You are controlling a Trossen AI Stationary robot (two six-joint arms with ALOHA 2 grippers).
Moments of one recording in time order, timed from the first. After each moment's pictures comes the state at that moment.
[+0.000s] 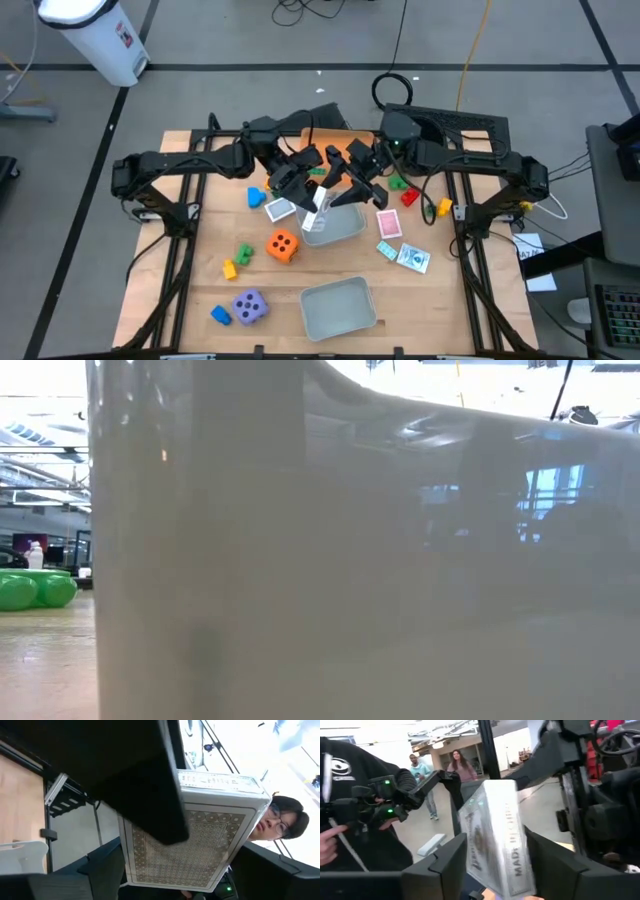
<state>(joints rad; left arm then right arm) 0.21 1.54 1.30 0.37 1.11 -1.23 -0.22 1.51 1.34 0.31 -0.94 0.30</state>
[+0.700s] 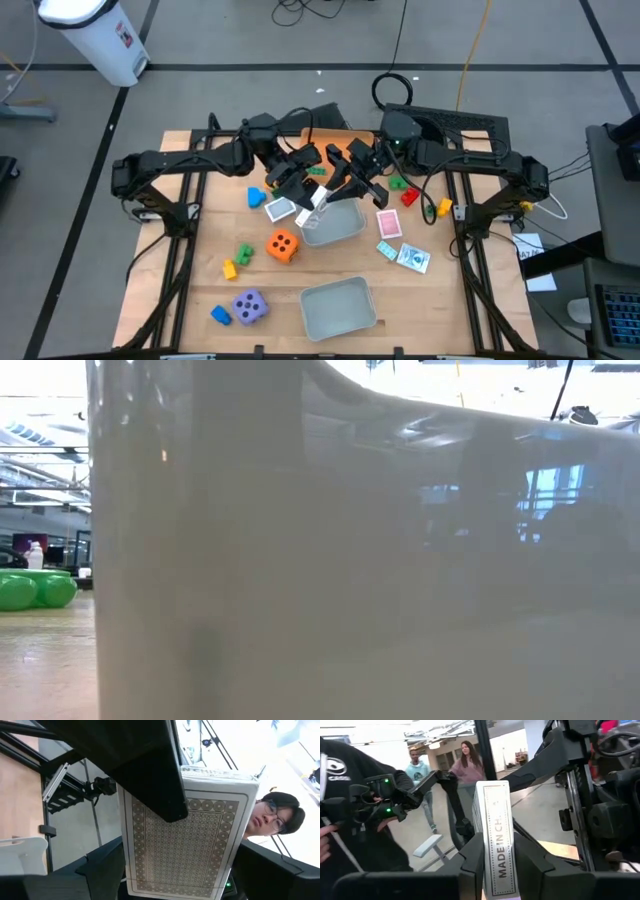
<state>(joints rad) 0.25 1.54 1.30 0.37 1.17 -1.23 -0.22 1.50 1.34 0.31 -0.91 0.30</state>
